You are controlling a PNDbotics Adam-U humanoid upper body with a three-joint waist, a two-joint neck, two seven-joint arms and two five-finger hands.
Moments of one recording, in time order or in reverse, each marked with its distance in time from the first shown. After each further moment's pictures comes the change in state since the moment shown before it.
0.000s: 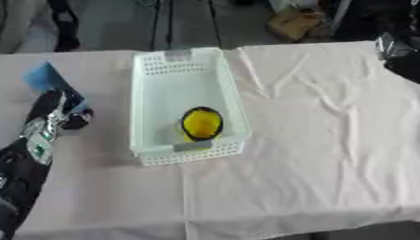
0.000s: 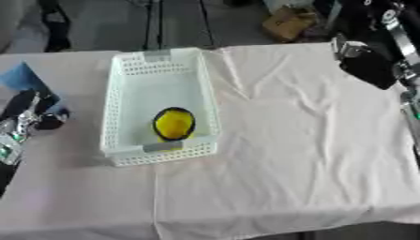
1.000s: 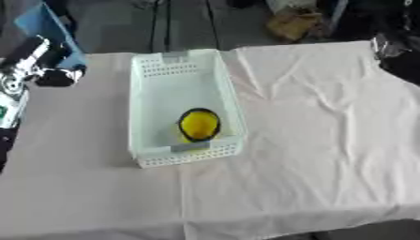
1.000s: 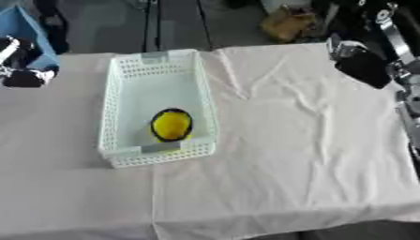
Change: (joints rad) left arm -0.066 0.140 -0.134 -0.351 0.286 -0.228 -0.433; right arm -0.003 0.000 0.001 0.003 0.000 -0.005 0.010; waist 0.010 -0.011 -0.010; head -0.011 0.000
